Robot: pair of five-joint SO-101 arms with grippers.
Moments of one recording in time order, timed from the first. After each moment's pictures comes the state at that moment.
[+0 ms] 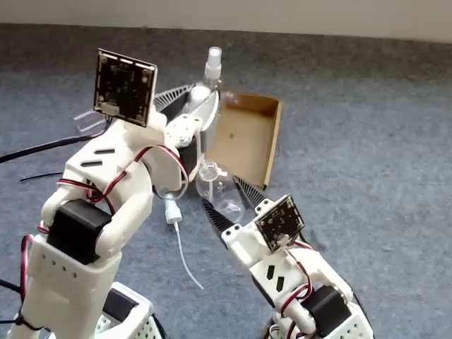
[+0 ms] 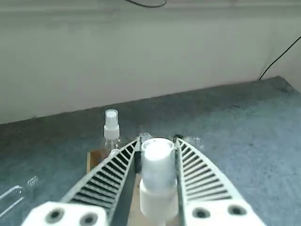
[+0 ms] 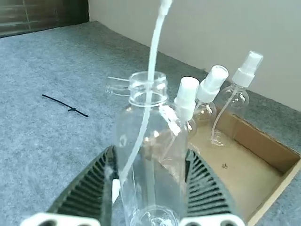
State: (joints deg) left arm 21.7 -47.2 13.8 57.2 11.7; right arm -39.3 -99.4 77.2 41.8 5.8
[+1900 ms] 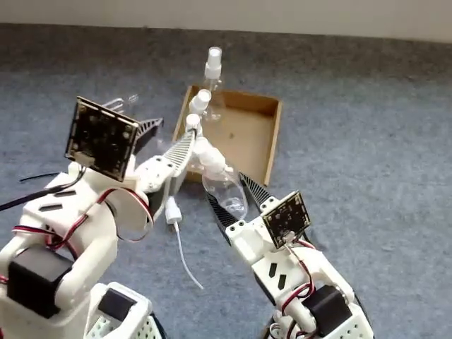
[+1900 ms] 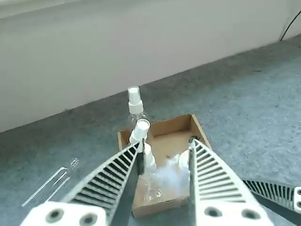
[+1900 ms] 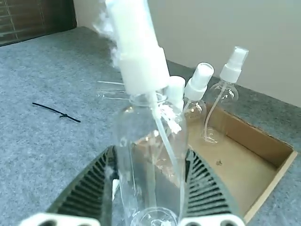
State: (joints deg) left arm 18.6 -57.9 14.3 72.1 0.3; right arm -37.9 -100.0 77.6 41.6 4.6
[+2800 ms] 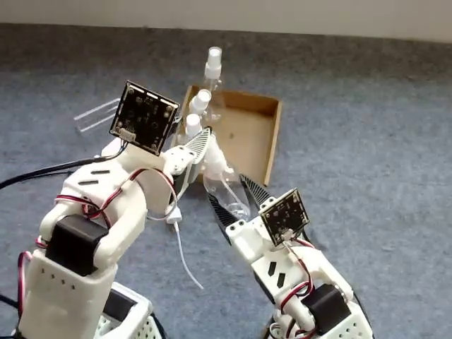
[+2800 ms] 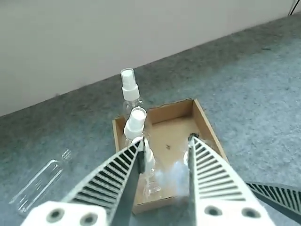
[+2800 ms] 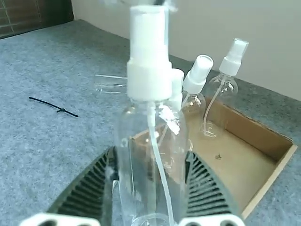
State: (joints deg) left arm 20.2 -52.0 24.9 62.5 0.7; right arm -37.7 -99.8 77.7 41.7 4.6
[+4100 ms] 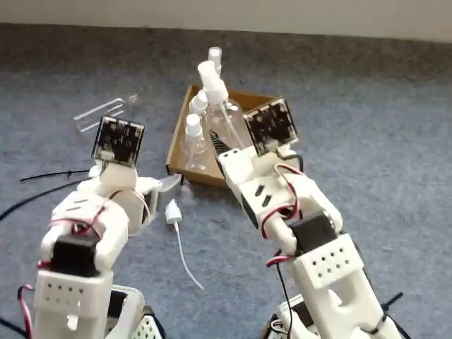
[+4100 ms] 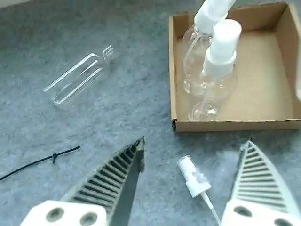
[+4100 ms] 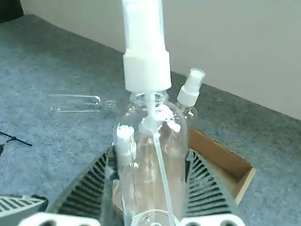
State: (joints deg) left arm 1.8 -66.9 50.2 65.1 -1.5; right arm -30.4 -50.7 44.8 33.1 7.0
